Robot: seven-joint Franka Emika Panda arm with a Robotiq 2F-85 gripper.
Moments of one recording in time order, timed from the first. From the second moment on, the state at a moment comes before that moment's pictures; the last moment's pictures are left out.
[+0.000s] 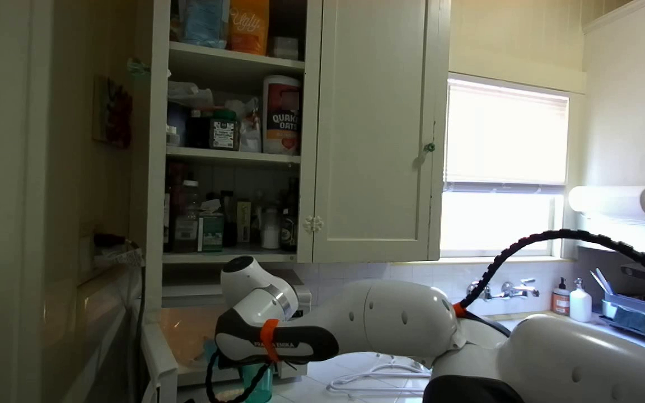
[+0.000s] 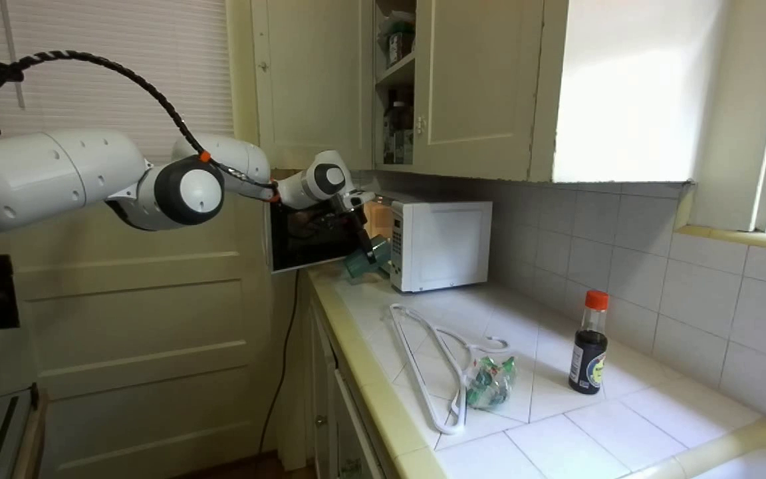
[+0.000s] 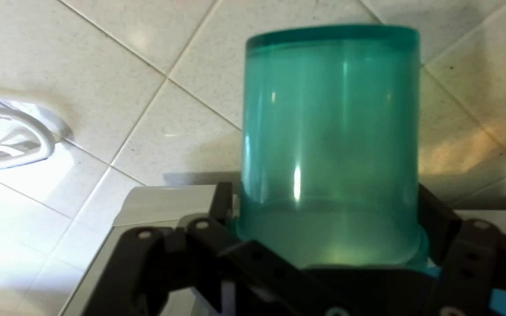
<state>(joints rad) 0.42 1.29 -0.20 -0.45 -0.22 1.90 0.87</state>
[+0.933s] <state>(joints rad) 0.41 1.29 -0.19 -0.45 -0.21 1.89 1.51</state>
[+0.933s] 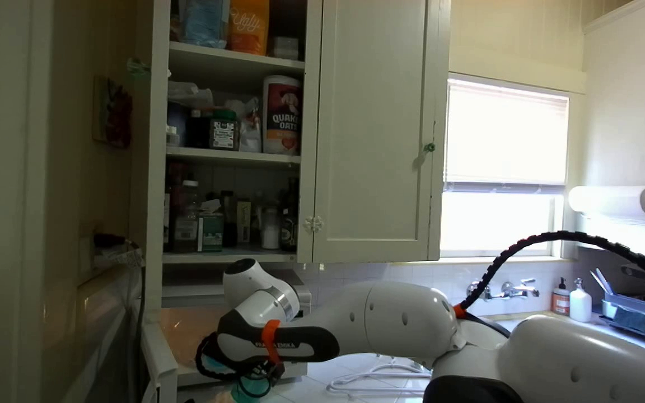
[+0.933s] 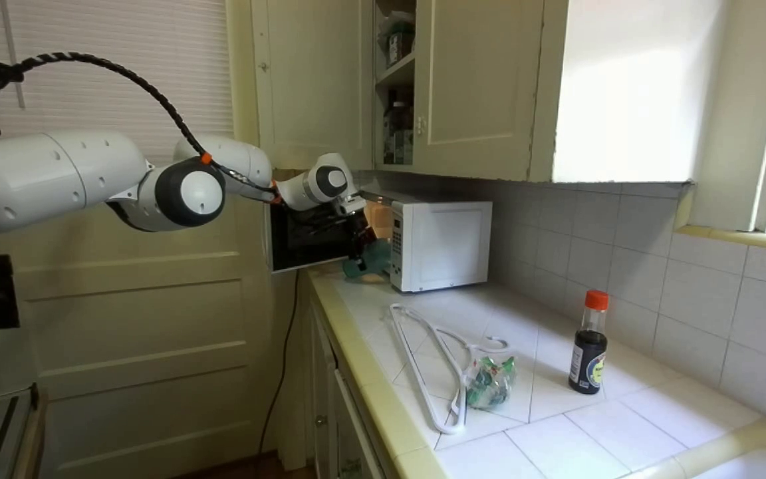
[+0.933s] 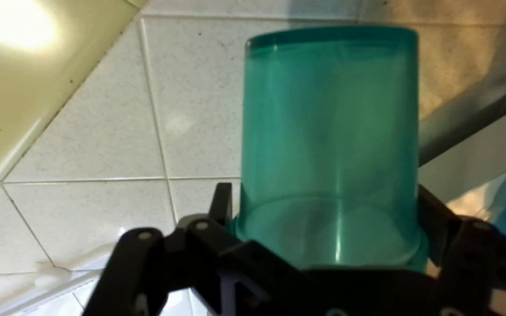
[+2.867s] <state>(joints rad) 0.46 1.31 -0.22 -0.45 -0.35 1.68 0.98</state>
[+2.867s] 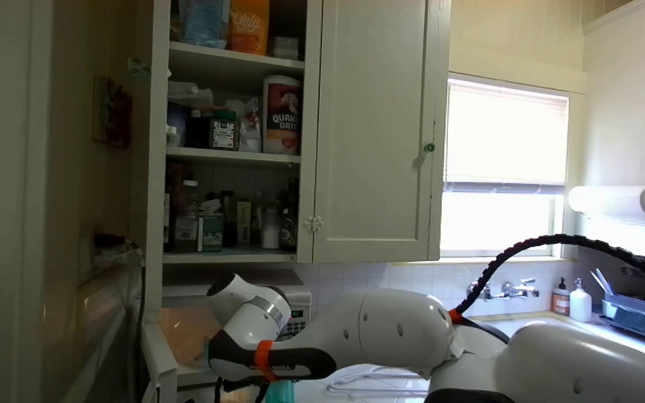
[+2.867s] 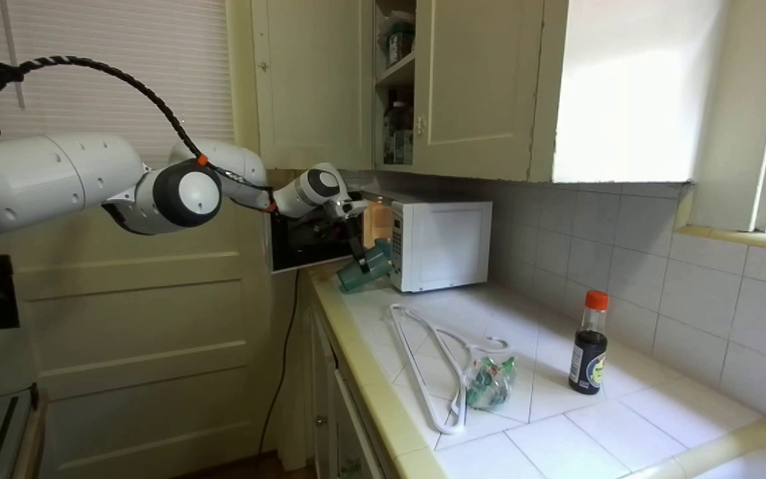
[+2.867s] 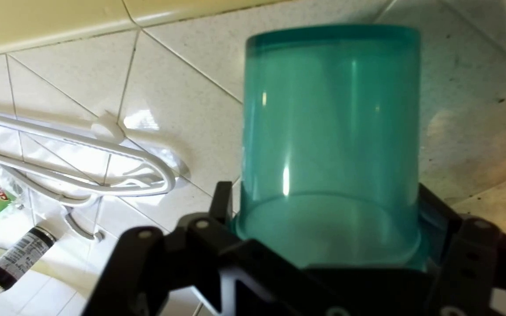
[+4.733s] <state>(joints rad) 0.45 1.27 -0.18 -0.45 -0.28 2.19 0.83</state>
